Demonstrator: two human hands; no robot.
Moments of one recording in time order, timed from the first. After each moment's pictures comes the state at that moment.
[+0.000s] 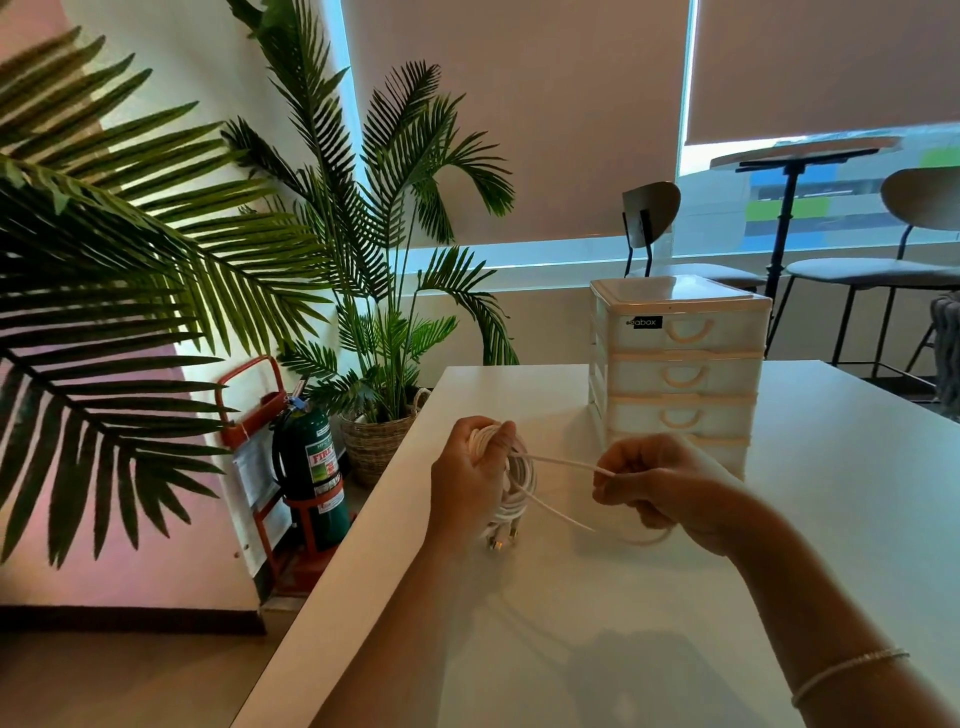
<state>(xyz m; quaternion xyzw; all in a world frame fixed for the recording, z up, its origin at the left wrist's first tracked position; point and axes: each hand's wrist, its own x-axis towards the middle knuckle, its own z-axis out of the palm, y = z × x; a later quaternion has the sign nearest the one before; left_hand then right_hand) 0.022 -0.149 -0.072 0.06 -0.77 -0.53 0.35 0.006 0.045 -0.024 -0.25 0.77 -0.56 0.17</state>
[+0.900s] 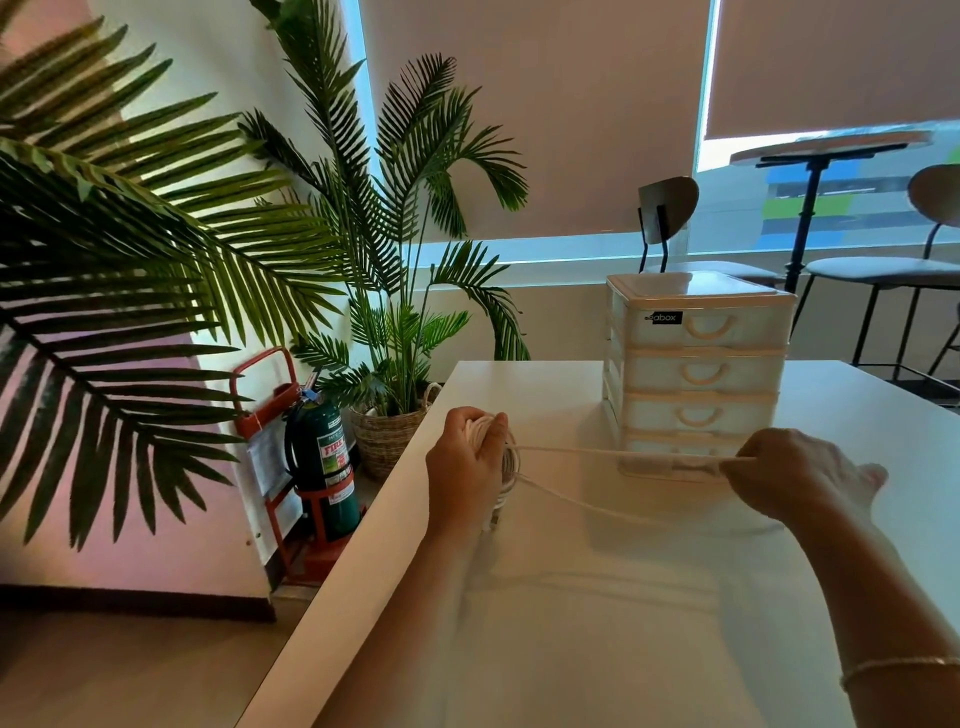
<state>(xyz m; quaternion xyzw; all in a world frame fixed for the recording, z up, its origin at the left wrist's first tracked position) 0.023 -0.161 -0.074 0.09 -0.77 -0.45 0.44 -0.032 0.088 -0.035 0.06 0.98 -0.14 -0.15</state>
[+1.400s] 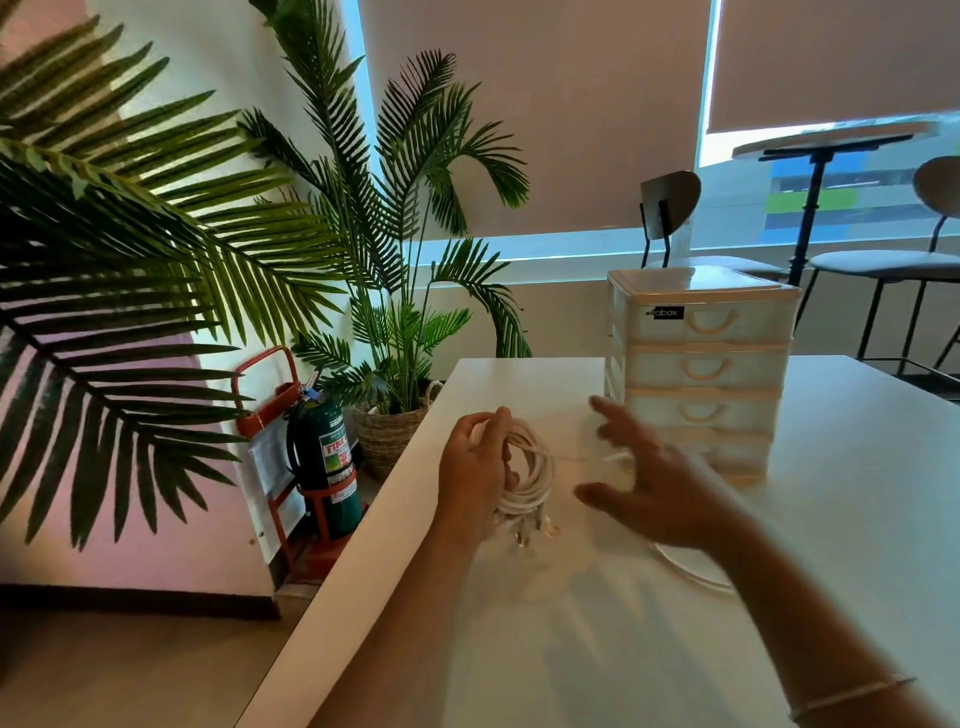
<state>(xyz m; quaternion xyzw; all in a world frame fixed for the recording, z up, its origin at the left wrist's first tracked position) 0.023 -0.148 -0.066 0.12 -0.66 -0.69 0.29 0.013 0.025 -0.033 -0.31 0.89 -0.31 -0.09</state>
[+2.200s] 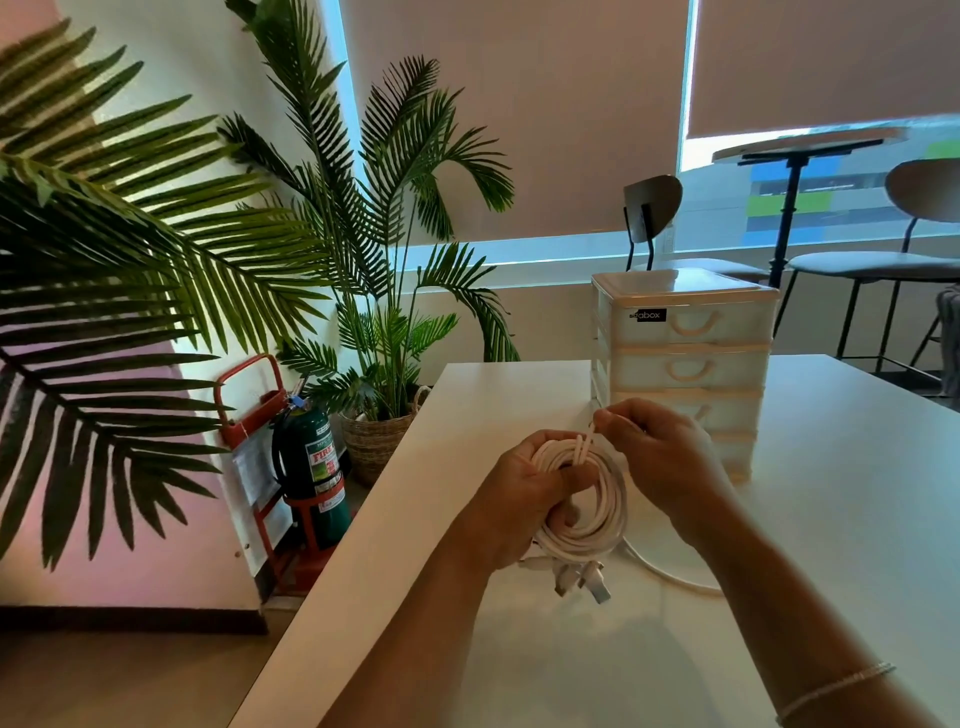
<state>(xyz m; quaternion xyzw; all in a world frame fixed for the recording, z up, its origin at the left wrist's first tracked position) 0.036 -0.117 -0.060 -0.12 -0.68 -0.72 0.04 0.006 0.021 -0.024 -0.17 0.80 -0.57 -0.10</state>
